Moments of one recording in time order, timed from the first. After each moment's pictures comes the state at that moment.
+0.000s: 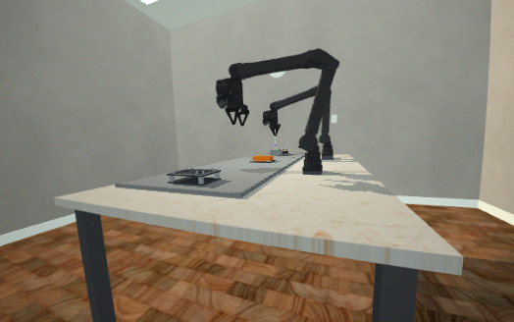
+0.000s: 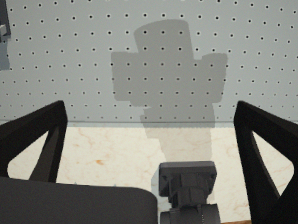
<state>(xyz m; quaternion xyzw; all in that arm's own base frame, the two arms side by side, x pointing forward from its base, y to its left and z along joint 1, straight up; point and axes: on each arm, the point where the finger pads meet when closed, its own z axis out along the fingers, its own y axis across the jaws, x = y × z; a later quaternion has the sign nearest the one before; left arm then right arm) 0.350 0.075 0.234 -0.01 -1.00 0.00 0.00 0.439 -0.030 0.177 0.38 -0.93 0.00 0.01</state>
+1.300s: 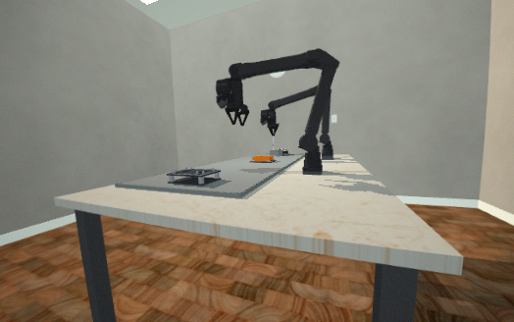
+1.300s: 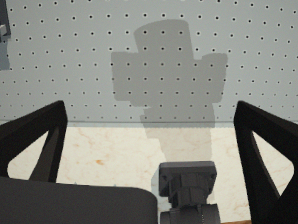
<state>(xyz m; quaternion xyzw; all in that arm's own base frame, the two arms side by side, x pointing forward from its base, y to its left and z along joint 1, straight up) 0.350 0.075 0.234 -0.01 -1.00 0.00 0.00 0.438 0.026 0.178 0.38 -0.93 0.00 0.01</state>
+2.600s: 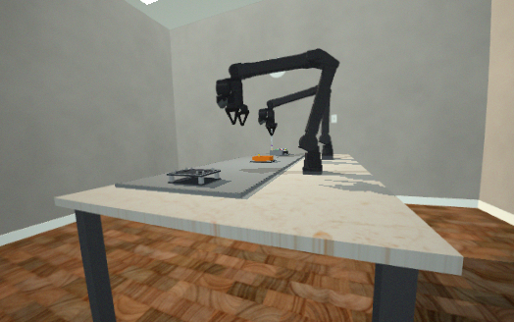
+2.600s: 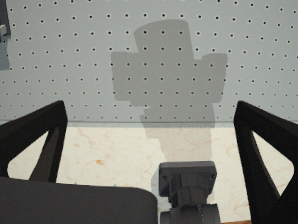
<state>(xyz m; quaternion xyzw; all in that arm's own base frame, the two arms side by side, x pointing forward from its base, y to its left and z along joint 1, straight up) 0.350 0.075 0.234 -0.01 -1.00 0.00 0.00 0.436 0.082 0.178 0.38 -0.93 0.00 0.01</state>
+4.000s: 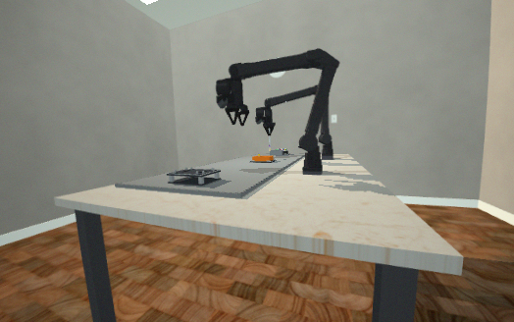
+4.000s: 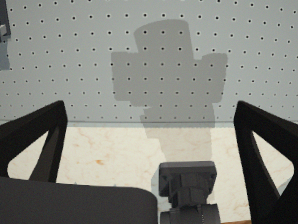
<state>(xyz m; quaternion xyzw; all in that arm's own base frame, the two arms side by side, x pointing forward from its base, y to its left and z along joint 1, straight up) 0.350 0.075 0.234 -0.01 -1.00 0.00 0.00 0.434 0.147 0.177 0.38 -0.93 0.00 0.01</state>
